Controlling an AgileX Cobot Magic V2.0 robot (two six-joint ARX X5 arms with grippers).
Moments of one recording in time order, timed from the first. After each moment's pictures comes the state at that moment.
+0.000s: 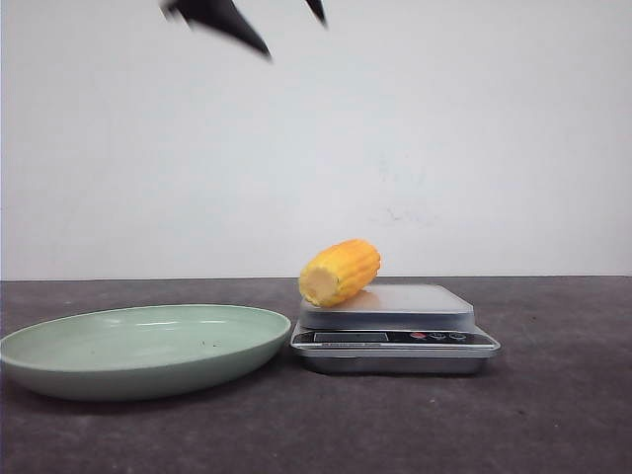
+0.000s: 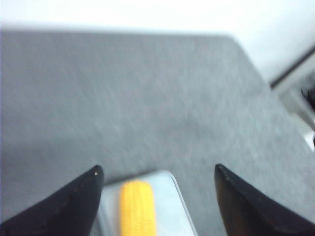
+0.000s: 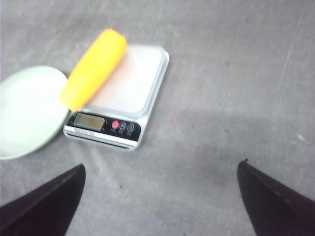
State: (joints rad) left arm -0.58 1.57 1.74 -0.63 0.03 -0.35; right arm 0.11 0.63 0.90 -0.96 -0.28 0.11
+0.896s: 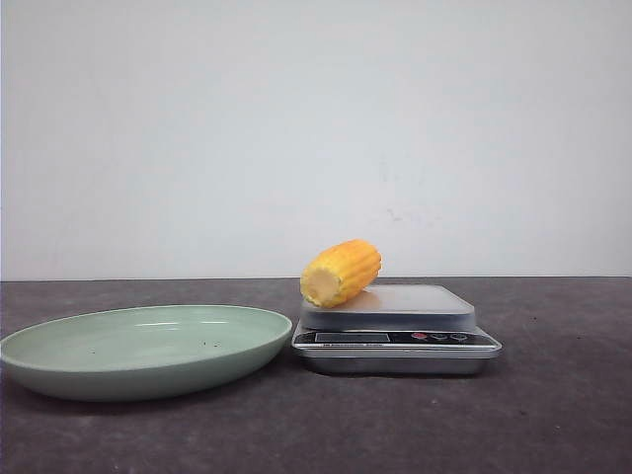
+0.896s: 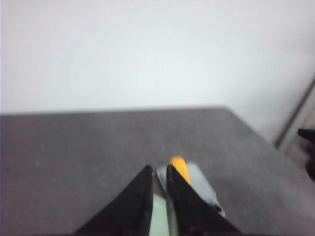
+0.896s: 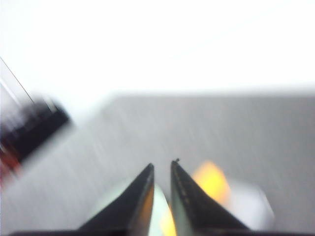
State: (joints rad) left arm -0.58 0.58 1.75 -1.29 -0.14 -0.23; right arm 0.16 0.64 0.88 -0.29 -0.56 0.36
